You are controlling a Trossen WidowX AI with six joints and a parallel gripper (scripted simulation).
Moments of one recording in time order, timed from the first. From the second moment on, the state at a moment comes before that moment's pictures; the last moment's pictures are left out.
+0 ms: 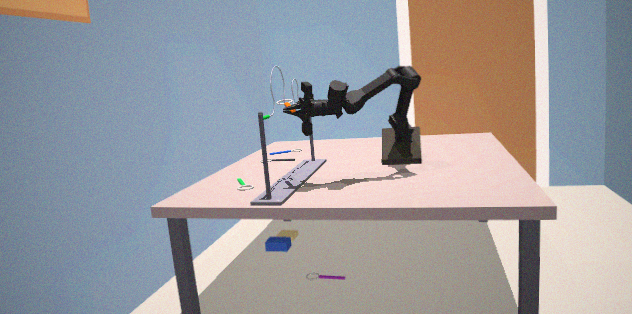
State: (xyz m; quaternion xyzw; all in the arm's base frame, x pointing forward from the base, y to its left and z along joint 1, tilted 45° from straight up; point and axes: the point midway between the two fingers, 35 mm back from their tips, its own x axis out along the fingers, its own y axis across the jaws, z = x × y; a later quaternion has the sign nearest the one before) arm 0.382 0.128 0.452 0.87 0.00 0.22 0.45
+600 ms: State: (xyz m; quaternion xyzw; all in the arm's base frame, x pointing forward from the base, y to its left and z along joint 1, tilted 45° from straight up) arm 0.386 0.152 0.389 0.75 0.07 0.19 0.63
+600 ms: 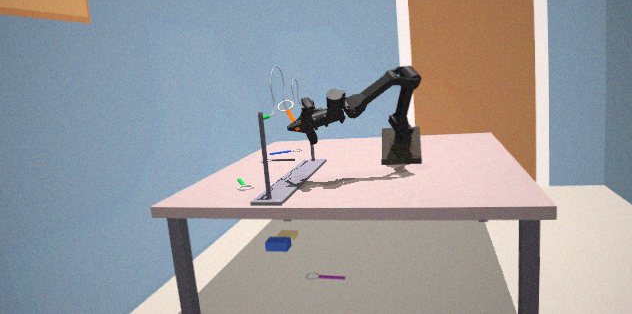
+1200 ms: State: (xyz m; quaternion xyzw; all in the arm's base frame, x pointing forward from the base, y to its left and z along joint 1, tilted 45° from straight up) arm 0.385 0.149 0.323 0.60 0.13 0.15 0.77
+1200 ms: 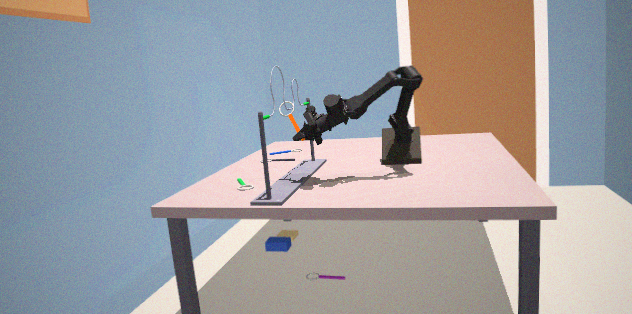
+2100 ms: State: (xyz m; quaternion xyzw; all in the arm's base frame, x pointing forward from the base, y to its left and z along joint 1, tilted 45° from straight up) arm 0.380 0.111 0.259 0.43 0.18 0.10 0.88
